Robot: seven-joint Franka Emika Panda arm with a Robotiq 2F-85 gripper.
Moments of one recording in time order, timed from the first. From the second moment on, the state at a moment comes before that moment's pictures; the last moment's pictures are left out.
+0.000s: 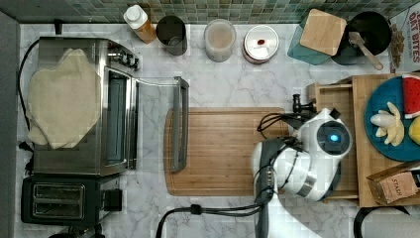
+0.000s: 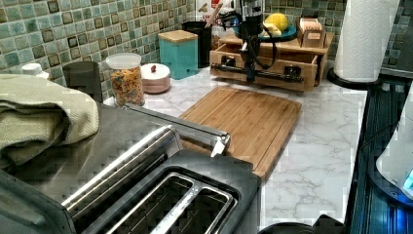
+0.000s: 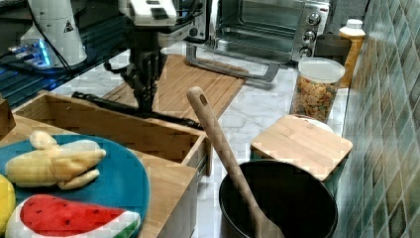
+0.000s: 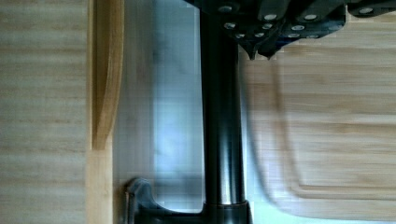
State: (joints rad) arm -0.22 0.20 -0.22 -2.29 -0.03 0.89 -1.20
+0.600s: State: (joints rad) arm -0.28 0.27 -0.30 -2.23 -0.09 1.01 -1.17
